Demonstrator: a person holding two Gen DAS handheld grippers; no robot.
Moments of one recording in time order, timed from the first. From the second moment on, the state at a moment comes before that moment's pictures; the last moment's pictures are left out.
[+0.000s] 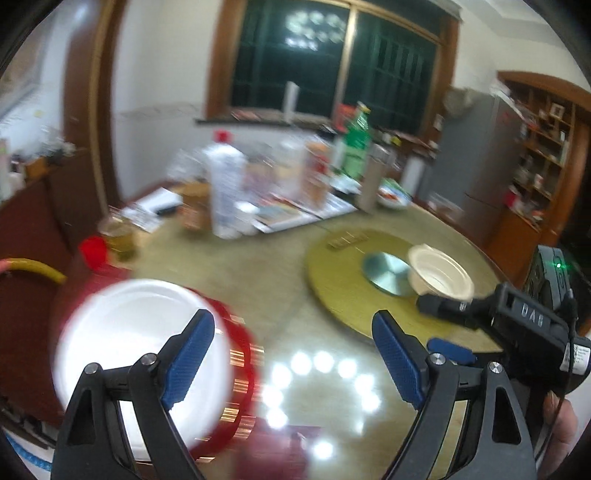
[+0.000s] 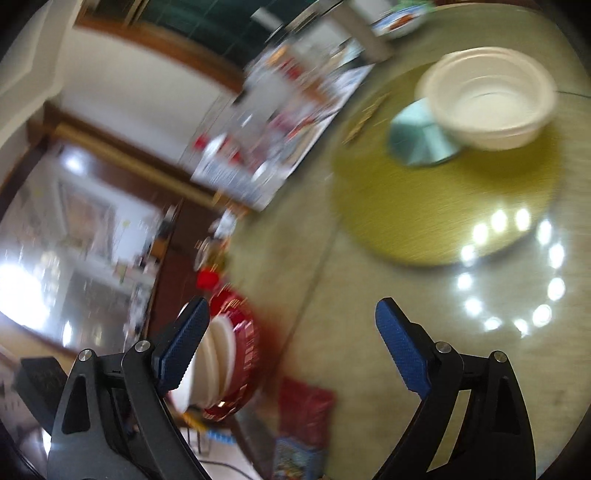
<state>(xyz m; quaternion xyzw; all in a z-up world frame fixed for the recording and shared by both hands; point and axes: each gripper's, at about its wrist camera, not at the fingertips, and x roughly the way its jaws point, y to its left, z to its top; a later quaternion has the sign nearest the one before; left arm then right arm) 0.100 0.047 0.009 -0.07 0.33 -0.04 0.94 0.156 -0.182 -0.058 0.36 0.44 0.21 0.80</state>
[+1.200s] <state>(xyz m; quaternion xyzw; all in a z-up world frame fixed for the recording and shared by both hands) 0.248 -0.092 -0.053 -0.11 0.43 -0.06 0.89 0.194 -0.371 -0.089 0.44 0.33 0.05 0.83</state>
